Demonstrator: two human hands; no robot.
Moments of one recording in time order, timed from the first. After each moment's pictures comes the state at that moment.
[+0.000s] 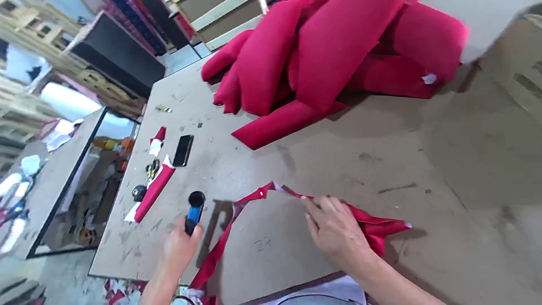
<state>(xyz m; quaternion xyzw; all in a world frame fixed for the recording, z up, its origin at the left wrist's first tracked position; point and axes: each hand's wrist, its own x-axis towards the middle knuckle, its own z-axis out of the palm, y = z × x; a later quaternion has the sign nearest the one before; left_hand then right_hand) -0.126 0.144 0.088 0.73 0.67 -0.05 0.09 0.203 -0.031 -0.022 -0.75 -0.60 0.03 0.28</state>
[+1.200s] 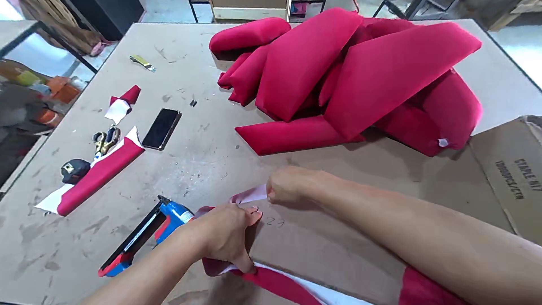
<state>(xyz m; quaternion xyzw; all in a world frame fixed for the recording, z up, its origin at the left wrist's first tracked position) 0.000 0.216 0.094 0.85 0.22 -0.37 0.30 0.204 0.204 0.059 -0.54 -0.75 0.33 -0.18</state>
